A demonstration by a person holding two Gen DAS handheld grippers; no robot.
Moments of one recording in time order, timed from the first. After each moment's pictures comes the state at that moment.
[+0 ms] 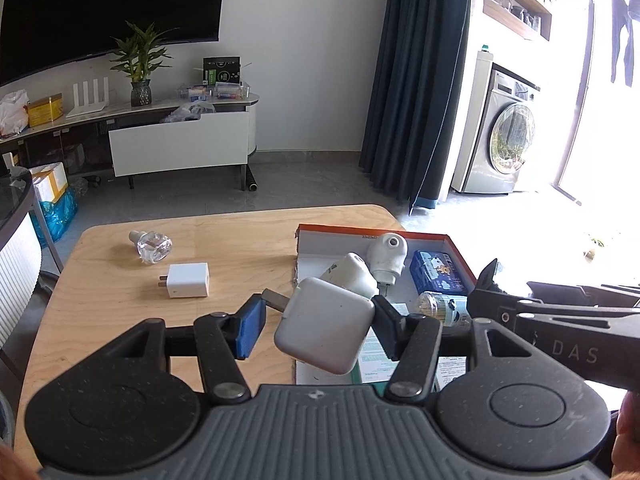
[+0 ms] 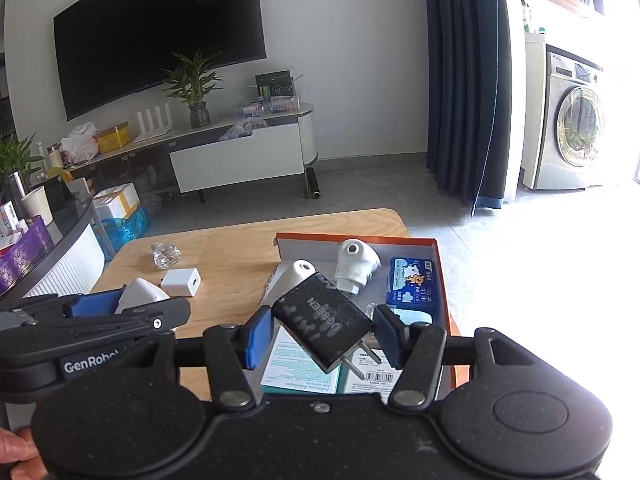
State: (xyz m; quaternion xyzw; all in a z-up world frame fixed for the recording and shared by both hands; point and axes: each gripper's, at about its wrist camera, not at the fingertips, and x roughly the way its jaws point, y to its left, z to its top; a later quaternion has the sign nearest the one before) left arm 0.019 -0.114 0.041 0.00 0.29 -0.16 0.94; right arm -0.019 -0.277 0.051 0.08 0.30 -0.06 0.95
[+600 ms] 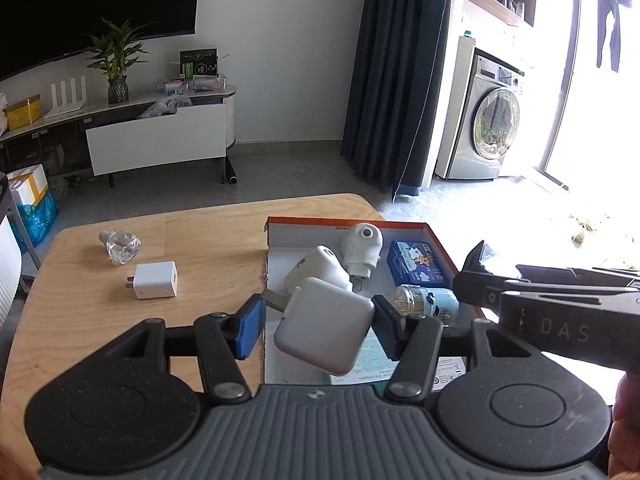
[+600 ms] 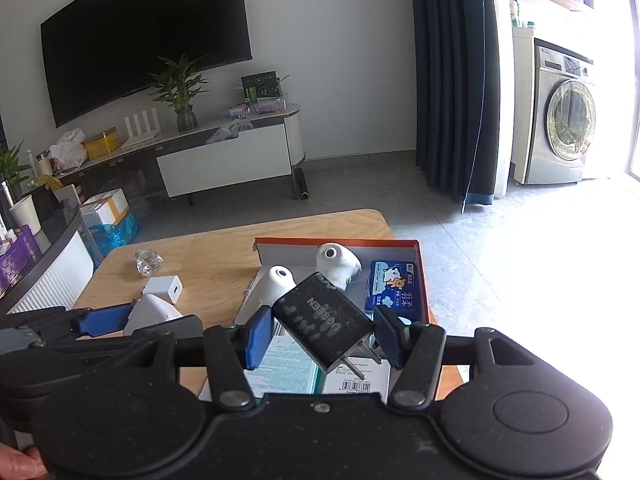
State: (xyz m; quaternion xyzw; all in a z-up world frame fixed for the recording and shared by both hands) left arm 0.029 -0.139 0.034 0.01 0.31 -0.18 0.93; right arm -0.013 -0.295 0.049 0.08 0.30 -0.07 0.95
